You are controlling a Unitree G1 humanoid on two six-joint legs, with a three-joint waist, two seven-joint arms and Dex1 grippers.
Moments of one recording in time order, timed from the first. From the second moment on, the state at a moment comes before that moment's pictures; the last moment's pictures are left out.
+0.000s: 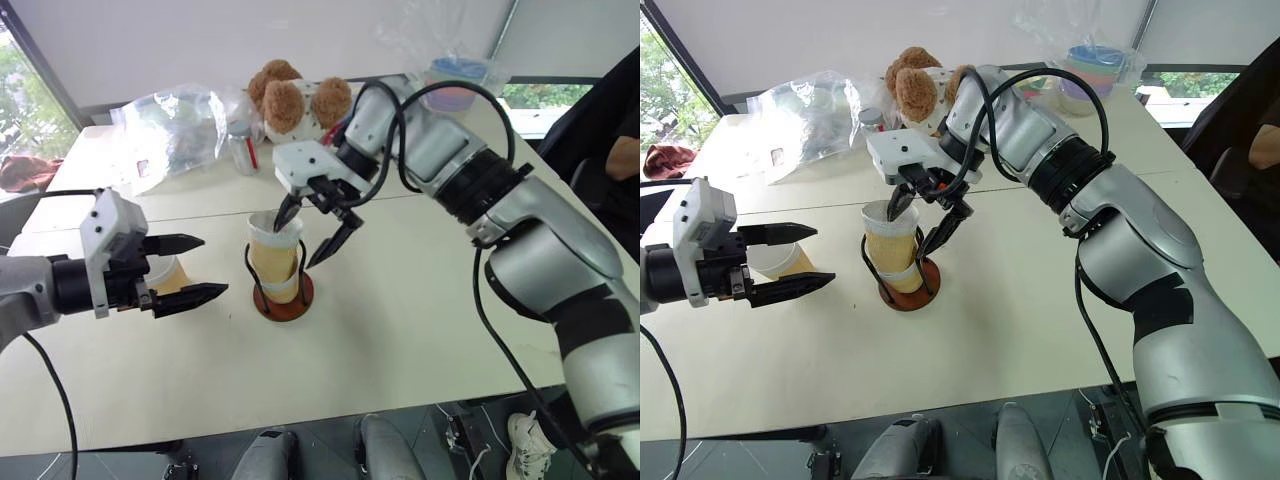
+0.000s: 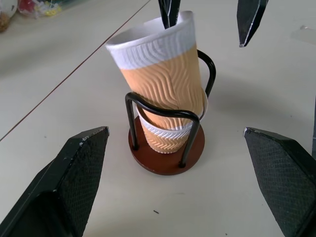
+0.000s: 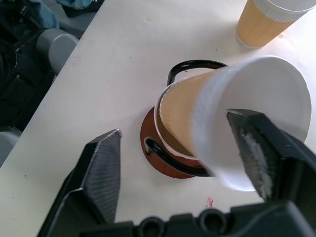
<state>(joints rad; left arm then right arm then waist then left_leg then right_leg) -0.12 1.07 0.47 -0.53 -0.89 0.87 -0.91 -1.59 -0.45 0.90 0.68 0.40 0.01 1.61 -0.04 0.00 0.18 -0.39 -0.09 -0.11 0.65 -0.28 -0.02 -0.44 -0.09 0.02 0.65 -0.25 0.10</state>
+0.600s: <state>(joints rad) -0.20 1.09 0.41 -0.47 -0.88 0.87 -0.92 -1.58 -0.42 0.75 0.67 0.36 0.12 1.61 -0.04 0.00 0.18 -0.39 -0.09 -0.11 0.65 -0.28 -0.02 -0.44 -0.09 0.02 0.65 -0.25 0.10</state>
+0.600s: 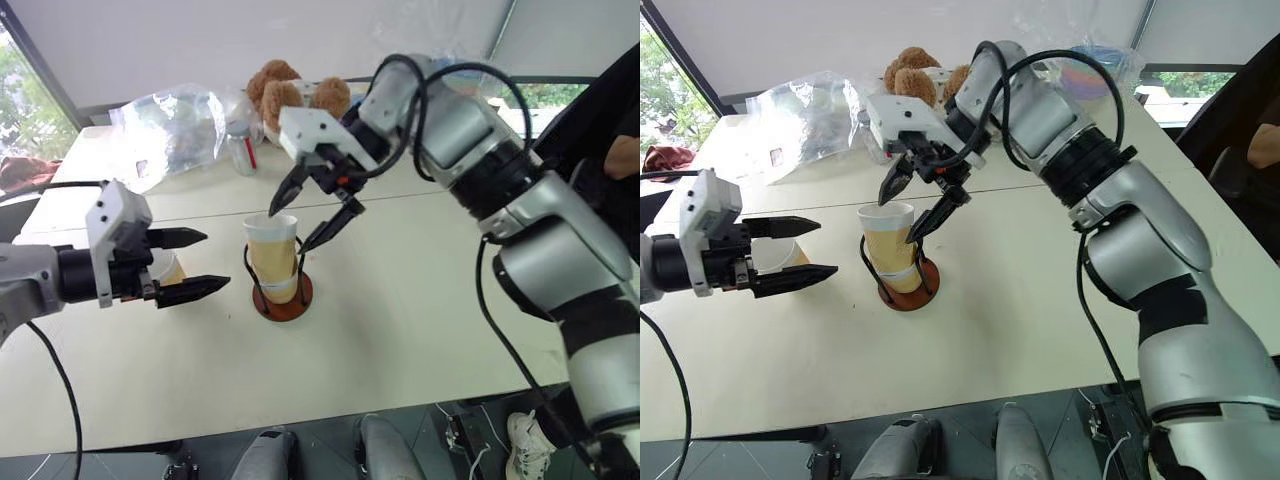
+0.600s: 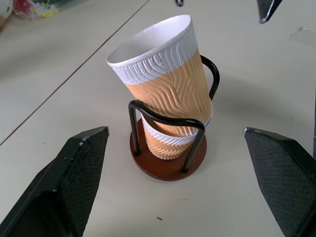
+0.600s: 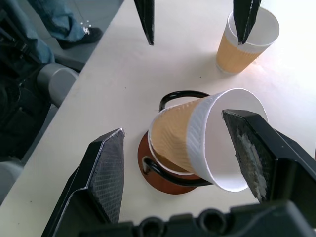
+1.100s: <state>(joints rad) -0.19 1.09 0.41 -0.50 -0.88 0.88 -0.90 -1.58 -0.32 0.69 0.79 0.21 0.10 1.61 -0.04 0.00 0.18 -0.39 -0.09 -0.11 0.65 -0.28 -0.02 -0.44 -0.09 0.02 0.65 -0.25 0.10</state>
